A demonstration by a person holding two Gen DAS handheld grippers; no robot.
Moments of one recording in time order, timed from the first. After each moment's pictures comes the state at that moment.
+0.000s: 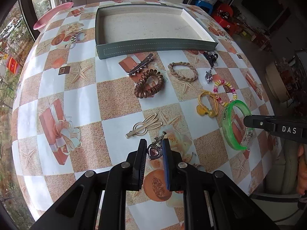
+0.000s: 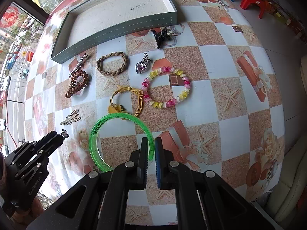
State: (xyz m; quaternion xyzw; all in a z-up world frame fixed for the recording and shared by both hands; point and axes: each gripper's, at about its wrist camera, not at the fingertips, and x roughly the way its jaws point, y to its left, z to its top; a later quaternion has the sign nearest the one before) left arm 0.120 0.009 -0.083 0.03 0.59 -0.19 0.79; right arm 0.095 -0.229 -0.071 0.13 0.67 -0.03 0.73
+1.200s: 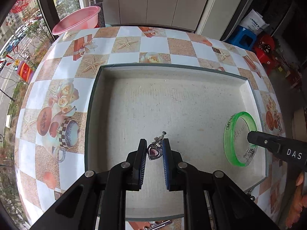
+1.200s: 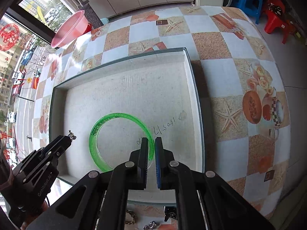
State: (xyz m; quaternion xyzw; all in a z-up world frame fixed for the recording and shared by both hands) left arm 0.377 -0.051 -0.096 -0.01 0.57 -0.05 0.82; right arm 0.361 -0.279 -0.088 0.13 0.64 0.04 0.76
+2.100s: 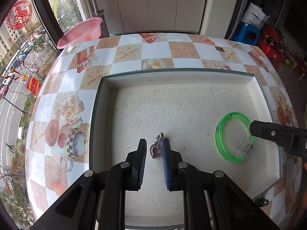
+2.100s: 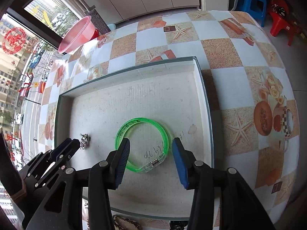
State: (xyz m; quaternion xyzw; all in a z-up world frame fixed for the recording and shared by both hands) left arm 0.372 -0.062 -0.089 0.04 0.55 -0.03 0.84; right arm 0.369 -0.284 -0.084 0.16 0.61 0.06 0.78
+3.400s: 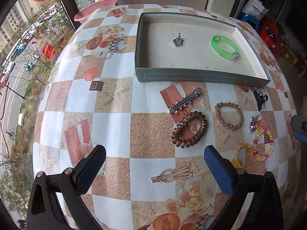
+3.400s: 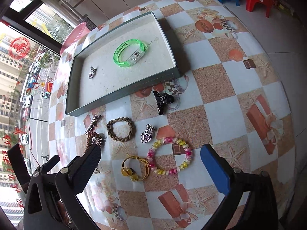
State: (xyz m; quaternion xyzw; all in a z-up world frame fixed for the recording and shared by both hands) left arm 0.183 -0.004 -0.099 0.02 0.59 -0.02 0.81; right arm 0.172 -0.294 -0.069 0.21 0.60 0.02 0.77
